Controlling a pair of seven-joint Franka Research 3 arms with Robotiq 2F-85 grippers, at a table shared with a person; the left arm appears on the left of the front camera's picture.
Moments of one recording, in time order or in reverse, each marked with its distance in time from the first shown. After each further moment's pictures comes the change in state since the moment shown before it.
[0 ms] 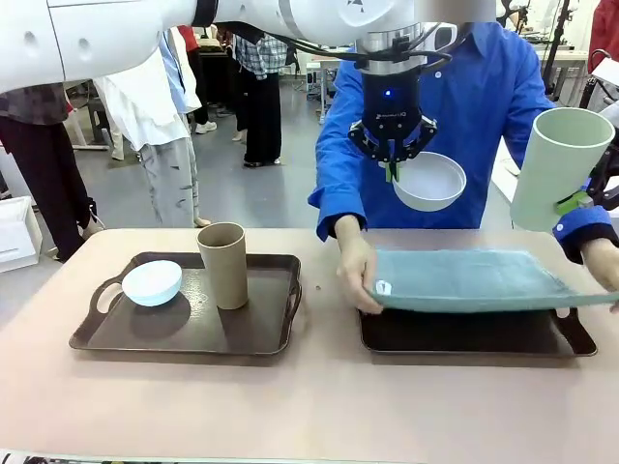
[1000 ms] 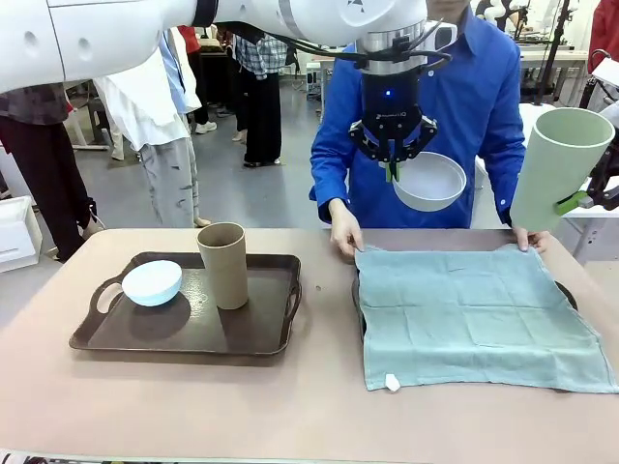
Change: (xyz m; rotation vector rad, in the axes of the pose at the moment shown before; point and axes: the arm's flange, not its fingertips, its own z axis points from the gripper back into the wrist) left arm 0.000 0.000 0.000 0.000 0.000 0.000; right arm 0.000 0.000 0.000 0.000 0.000 0.000
